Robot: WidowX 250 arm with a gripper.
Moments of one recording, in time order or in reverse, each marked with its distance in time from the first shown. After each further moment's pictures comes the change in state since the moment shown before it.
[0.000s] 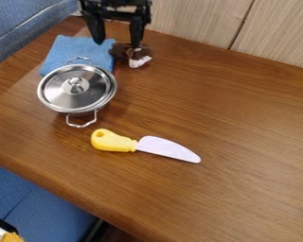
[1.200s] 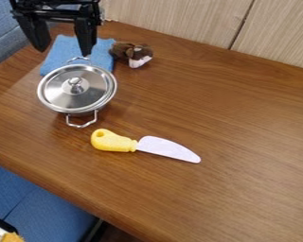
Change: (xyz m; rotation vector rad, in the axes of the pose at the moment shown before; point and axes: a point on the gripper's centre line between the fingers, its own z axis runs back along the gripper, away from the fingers) arm -0.097 0.032 0.067 0.000 -0.086 0.037
